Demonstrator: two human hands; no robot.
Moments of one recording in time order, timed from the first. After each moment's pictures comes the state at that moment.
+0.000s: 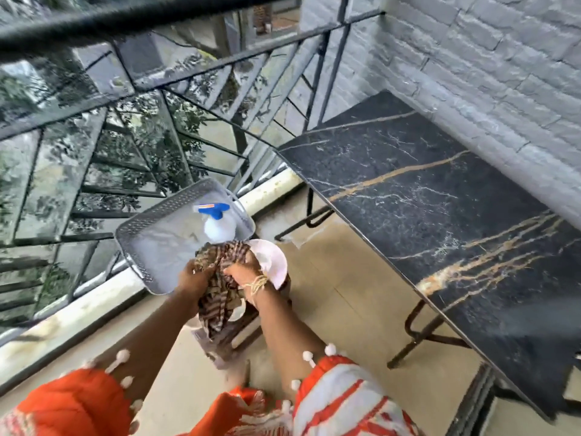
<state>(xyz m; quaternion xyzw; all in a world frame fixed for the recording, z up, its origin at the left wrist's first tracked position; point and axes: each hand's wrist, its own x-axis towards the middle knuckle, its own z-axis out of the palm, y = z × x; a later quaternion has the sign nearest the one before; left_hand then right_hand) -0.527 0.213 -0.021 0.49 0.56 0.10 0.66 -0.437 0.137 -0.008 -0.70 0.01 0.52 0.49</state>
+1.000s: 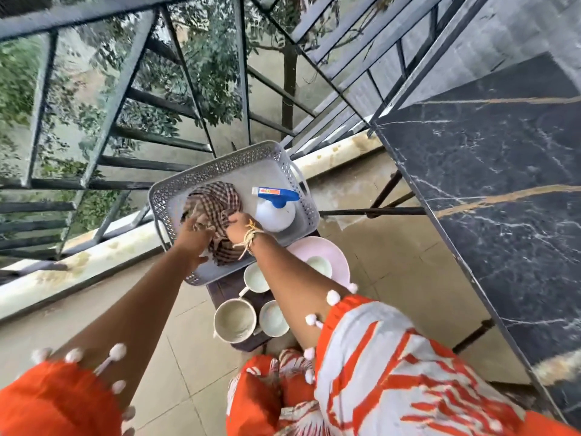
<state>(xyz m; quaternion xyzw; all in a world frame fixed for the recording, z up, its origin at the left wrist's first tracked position) -0.533 0.378 -0.127 0.39 0.63 0.05 0.67 -0.418 0.328 -0.102 -0.79 -0.26 0.52 0.18</state>
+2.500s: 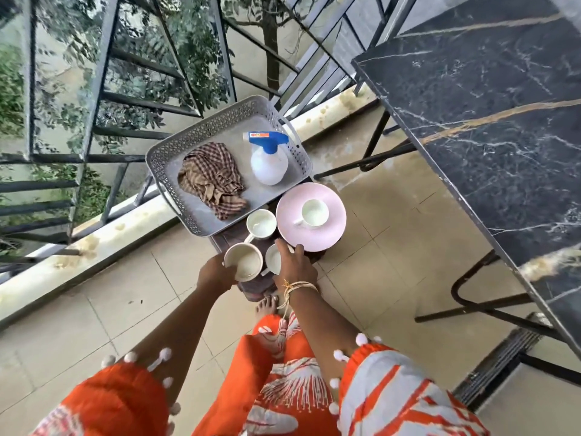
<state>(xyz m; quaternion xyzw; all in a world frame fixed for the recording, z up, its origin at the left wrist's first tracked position) -0.619 0.247 -0.144 0.63 0.57 -0.16 0.50 -0.500 0.121 -0.143 -0.90 -0.27 0.34 0.02</state>
